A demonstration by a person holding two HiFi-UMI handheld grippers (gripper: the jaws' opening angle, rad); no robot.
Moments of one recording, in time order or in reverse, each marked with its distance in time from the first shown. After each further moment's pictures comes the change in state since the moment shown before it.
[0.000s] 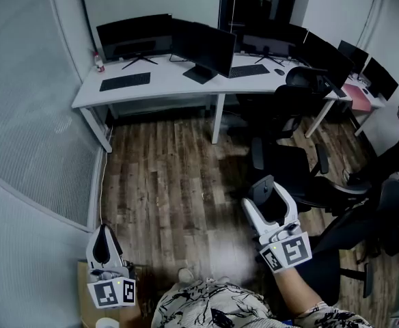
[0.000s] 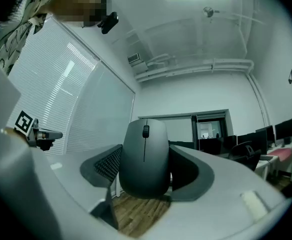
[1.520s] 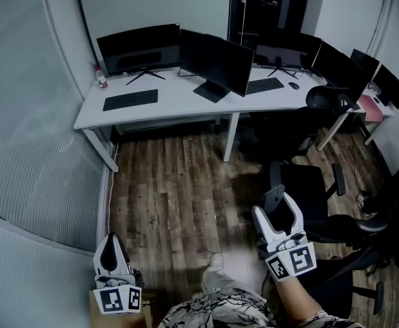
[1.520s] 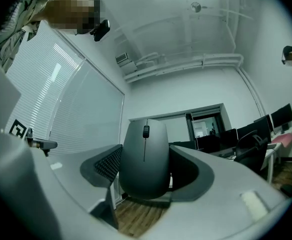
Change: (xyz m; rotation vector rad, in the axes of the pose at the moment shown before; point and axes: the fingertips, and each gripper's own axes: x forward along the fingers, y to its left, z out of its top) left arm 0.162 0.067 -0.022 -0.015 0.023 -0.040; right arm 0.159 -0.036 -0.027 0.093 -0.049 -0.081
